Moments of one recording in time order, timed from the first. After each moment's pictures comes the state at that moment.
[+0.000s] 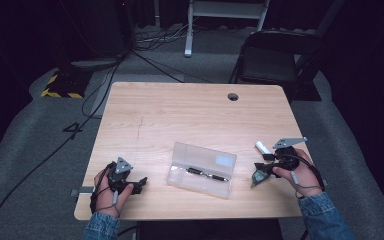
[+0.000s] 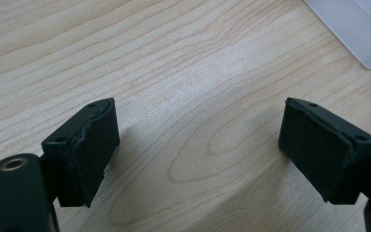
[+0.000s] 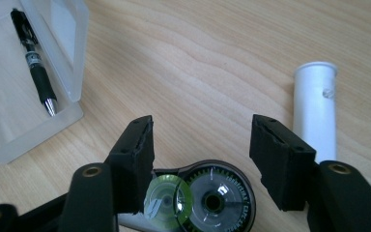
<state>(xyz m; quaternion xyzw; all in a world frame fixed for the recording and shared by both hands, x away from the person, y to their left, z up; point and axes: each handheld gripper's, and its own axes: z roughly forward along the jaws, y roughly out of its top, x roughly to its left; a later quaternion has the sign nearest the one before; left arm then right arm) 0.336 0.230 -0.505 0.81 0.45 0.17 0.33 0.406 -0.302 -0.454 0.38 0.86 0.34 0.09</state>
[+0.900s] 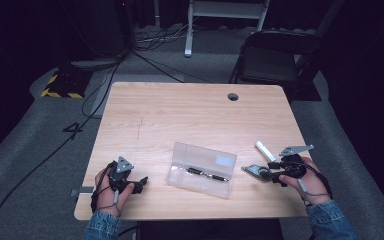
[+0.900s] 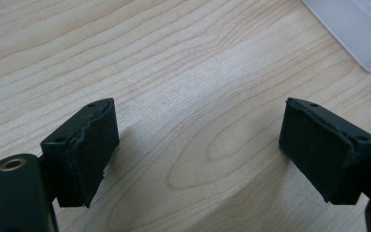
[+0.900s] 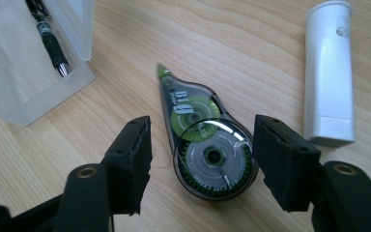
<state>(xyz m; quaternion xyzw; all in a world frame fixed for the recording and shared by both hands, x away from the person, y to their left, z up) 0.338 0.228 -0.505 0.82 0.44 0.17 0.33 0.385 -0.318 -0.462 0.40 0.85 0.34 0.06</state>
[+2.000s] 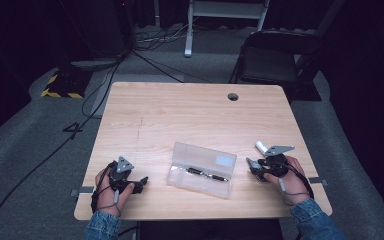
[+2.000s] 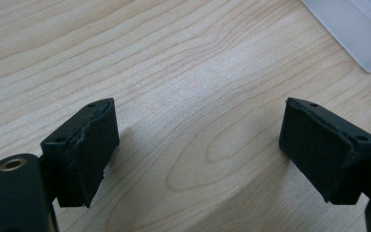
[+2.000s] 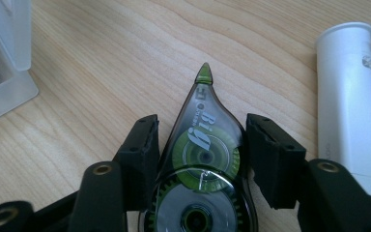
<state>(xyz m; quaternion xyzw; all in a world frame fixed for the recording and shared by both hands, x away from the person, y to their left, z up) 0.338 0.228 -0.505 0.81 0.44 0.17 0.33 0.400 -0.284 -0.486 0.38 0.86 0.30 0.14</state>
